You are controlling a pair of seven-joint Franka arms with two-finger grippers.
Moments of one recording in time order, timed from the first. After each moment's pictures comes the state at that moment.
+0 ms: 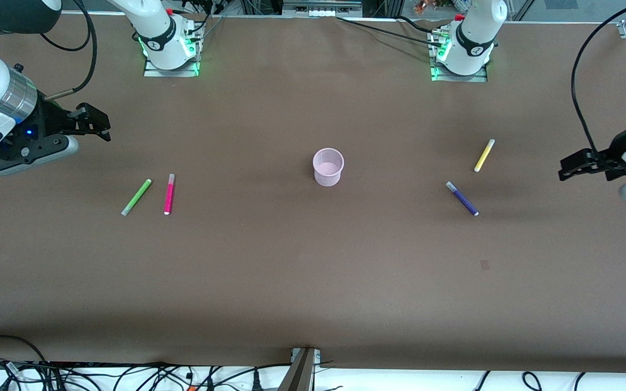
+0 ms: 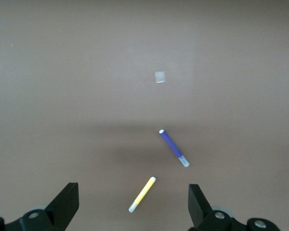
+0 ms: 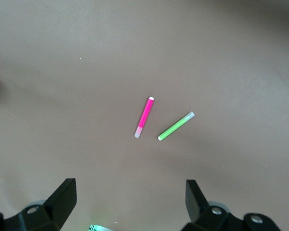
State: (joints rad) left arm 0.19 0.19 -0.15 -1.50 0.04 1.64 -0.01; right arm 0.18 0.16 -0.02 -1.41 -0.01 1.49 -0.21
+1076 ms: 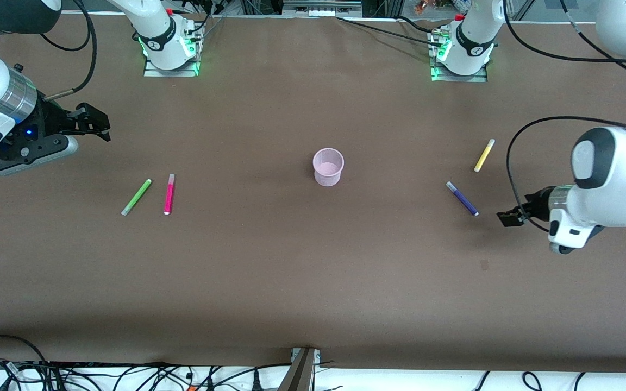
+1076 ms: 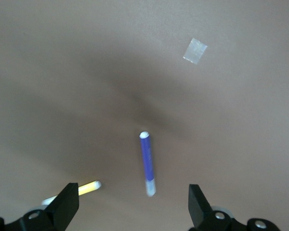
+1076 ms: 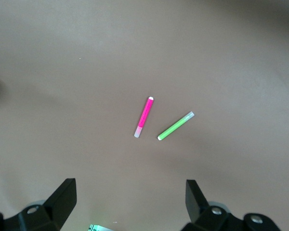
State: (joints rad) left arm 0.17 0.49 -0.17 -1.65 -0.03 1.88 -0.61; right arm 0.18 0.16 -0.02 -1.41 -0.01 1.49 -0.21
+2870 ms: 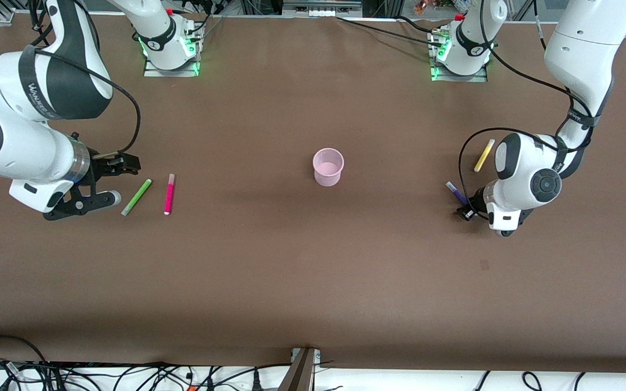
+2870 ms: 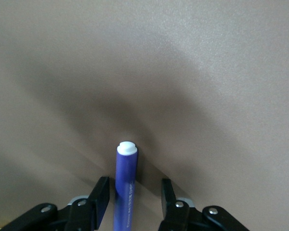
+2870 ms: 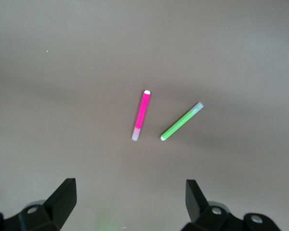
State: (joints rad) left arm 0.11 0.54 -0.17 -2.02 0.00 2.39 -0.82; right arm 0.19 0.35 -0.01 -1.44 -0.03 1.54 -0.04
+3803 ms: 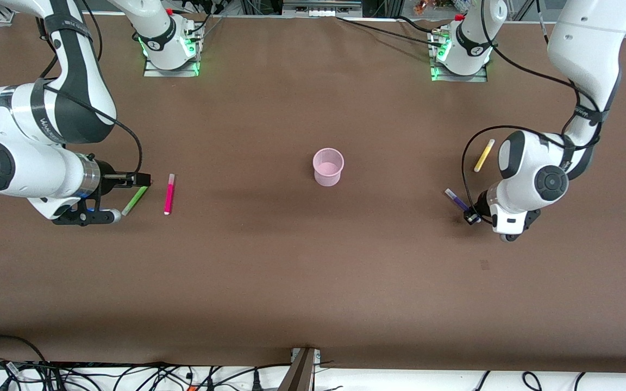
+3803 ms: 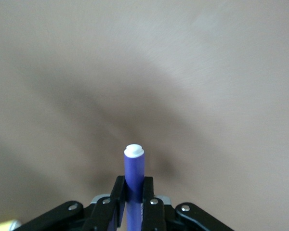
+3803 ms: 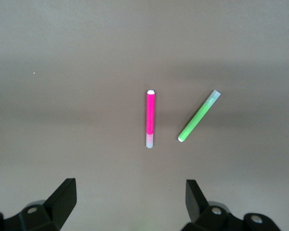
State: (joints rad) left arm 0.08 0.47 -0.18 -1.93 0.03 2.30 -0.86; right arm 0.16 0.39 -0.03 -1.52 0.05 1.64 0.10
